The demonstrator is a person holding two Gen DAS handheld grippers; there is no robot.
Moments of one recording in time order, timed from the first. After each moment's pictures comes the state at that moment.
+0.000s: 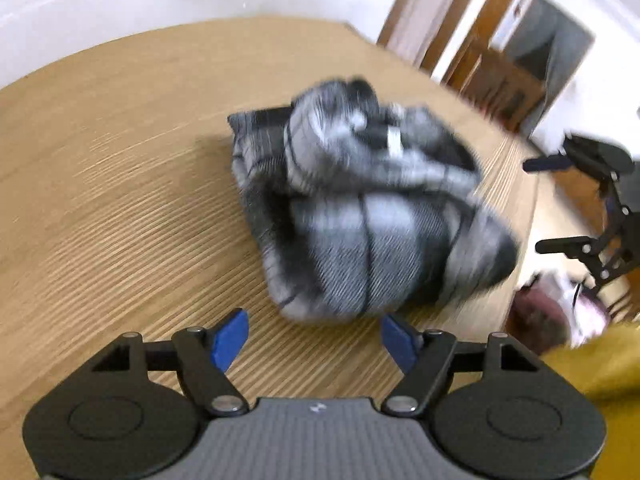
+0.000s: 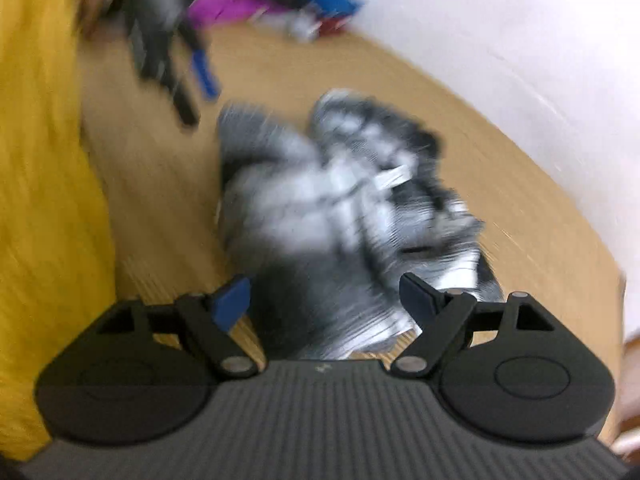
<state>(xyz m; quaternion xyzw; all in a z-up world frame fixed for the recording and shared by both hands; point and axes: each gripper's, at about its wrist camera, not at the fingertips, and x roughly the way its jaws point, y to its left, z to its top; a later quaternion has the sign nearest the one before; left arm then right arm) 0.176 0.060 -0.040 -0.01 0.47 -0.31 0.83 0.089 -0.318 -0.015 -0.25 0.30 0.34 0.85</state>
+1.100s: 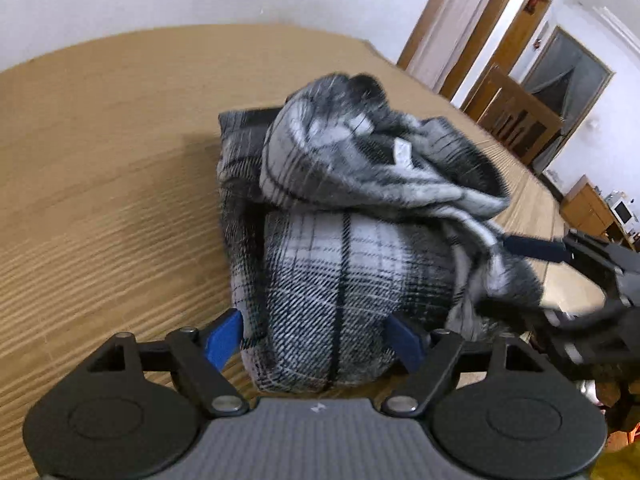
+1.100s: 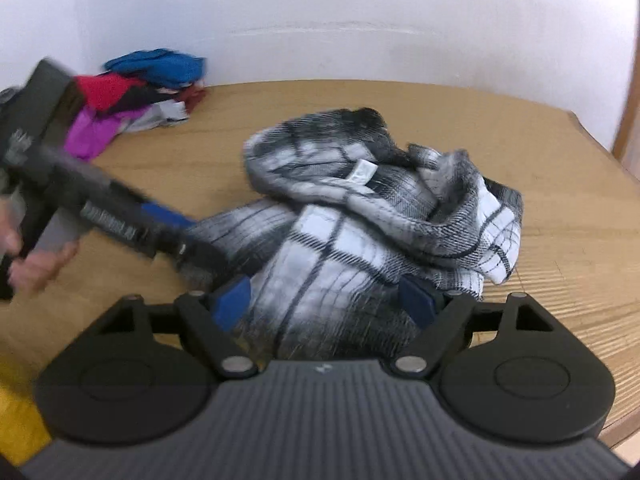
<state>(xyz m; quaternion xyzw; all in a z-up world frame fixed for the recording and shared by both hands) 0.201 0.019 -0.091 -0.03 0.46 -0.26 0.85 0.093 -0.234 -0.068 -0.04 0.33 0.15 0.93</state>
